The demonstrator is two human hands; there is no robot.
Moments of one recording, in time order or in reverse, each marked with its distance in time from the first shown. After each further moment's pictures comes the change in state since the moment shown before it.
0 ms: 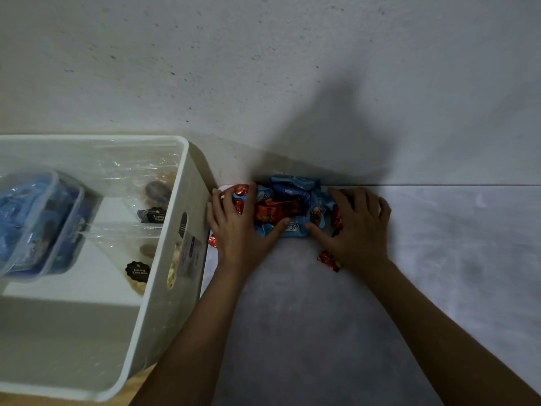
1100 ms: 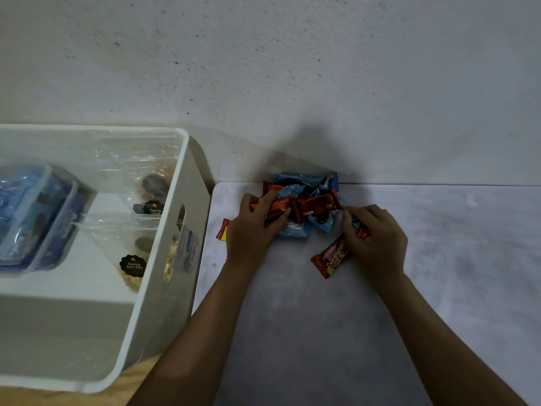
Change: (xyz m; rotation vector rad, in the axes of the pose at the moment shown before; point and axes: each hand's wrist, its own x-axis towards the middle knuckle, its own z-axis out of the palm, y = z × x) left_hand -0.005 0.015 0.004 -0.395 0.032 0.174; right_hand -0.023 0.021 -0.008 0.259 0.233 0.019
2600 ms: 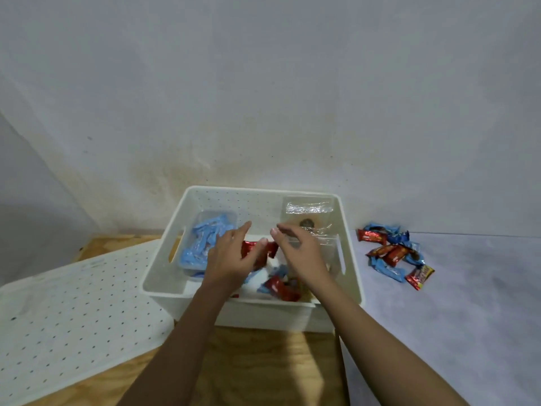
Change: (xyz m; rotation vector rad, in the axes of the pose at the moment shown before) left_hand -0.057 -0.123 -0.337 0.029 -0.129 -0.139; right_hand -0.025 -0.402 0.061 0.538 -0.329 0.239
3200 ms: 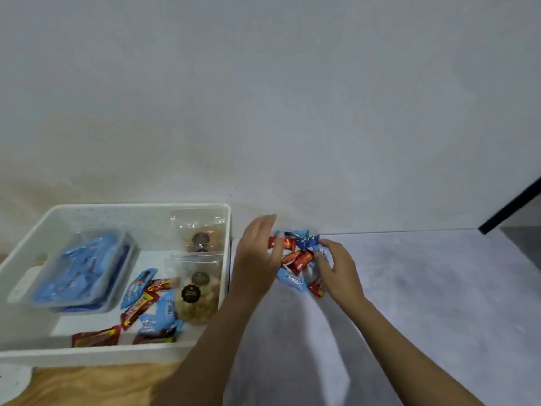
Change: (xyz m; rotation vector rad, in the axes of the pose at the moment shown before) left_hand 0.035 0.223 0.180 -0.194 0.177 0.330; right_hand 0.002 0.158 -0.260 -0.284 0.187 0.053
